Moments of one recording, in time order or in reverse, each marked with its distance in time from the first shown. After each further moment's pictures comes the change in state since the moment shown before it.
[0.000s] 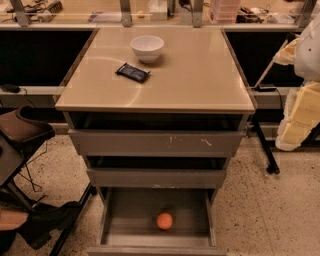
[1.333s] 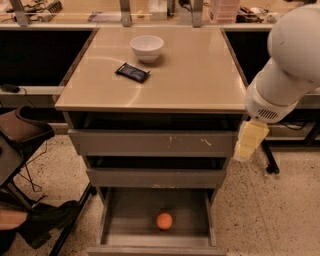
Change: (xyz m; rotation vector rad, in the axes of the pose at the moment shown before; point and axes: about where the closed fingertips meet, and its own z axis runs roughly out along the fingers) arm 0.014 -0.032 0.136 0.077 0.095 0.078
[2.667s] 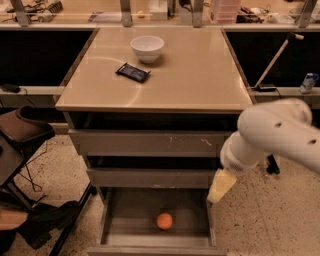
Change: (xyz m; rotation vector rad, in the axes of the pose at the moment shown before) arm -0.003 0.076 0.153 -0.137 -0.076 0.103
